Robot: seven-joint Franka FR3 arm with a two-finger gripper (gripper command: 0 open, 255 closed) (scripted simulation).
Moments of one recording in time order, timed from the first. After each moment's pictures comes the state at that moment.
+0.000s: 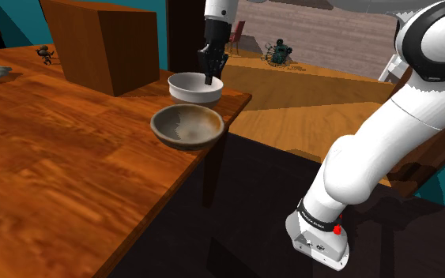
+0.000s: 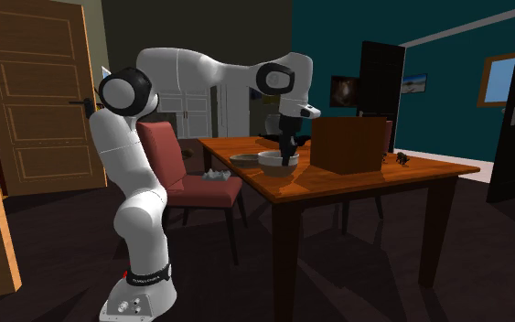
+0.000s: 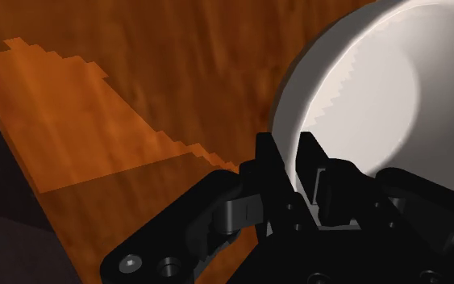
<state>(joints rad) 0.09 -0.25 -0.02 -1.88 0.18 1.56 0.01</state>
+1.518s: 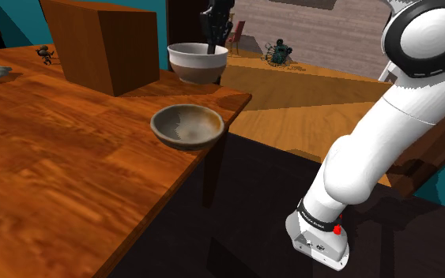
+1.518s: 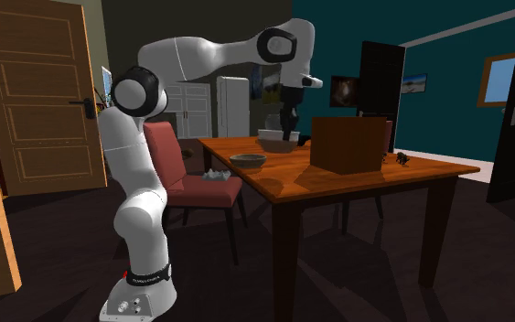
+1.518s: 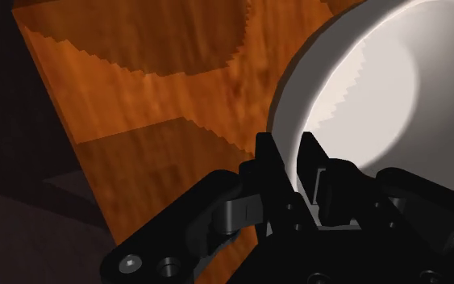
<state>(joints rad) 0.09 -0.17 -0.03 -1.56 0.19 1.33 0.04</state>
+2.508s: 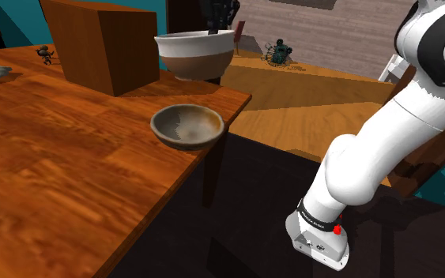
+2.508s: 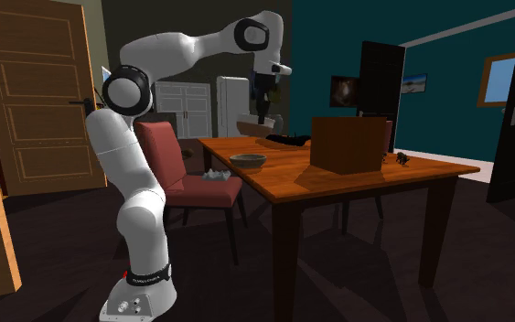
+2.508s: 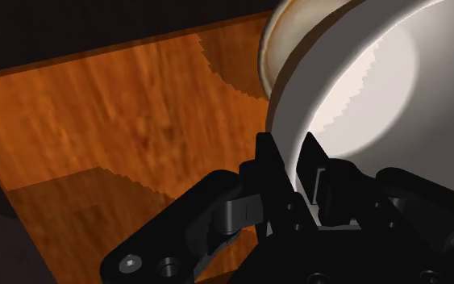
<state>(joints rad) 0.16 -0.28 0.09 -1.53 0.24 1.23 0.27</state>
